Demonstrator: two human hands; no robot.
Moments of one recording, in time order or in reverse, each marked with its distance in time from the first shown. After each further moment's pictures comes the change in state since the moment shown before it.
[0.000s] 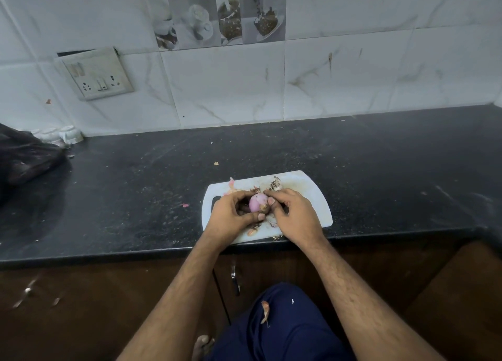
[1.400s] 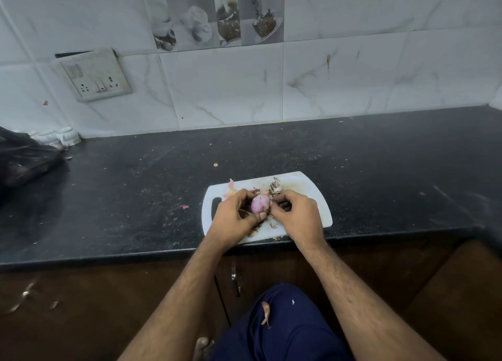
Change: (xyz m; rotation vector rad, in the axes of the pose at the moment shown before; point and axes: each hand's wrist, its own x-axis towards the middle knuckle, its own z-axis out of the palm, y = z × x) left_hand -0.006 0.010 0.003 0.094 -0.009 0.075; right_hand -0.005 -0.008 -0.002 0.055 0.137 0.143
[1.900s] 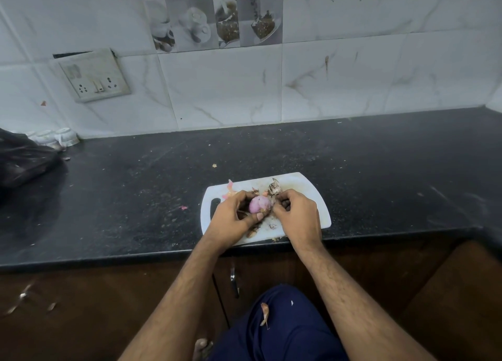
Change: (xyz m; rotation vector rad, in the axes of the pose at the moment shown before) left_hand 0.002 -0.002 -0.003 0.001 -0.040 -0.010; right_hand 0.001 -0.003 0.002 -0.127 0.066 0.027
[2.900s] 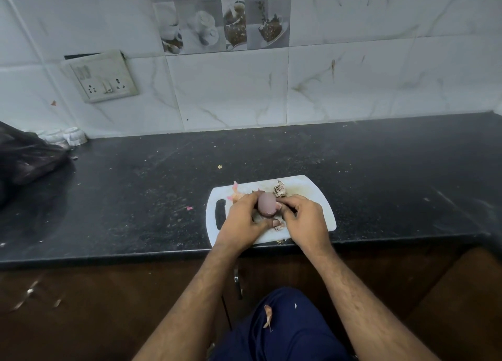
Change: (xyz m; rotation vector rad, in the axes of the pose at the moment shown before) left_hand -0.001 0.011 0.015 0.130 0.043 0.015; right_hand 0.001 0.011 -0.001 0.148 -0.046 -0.166
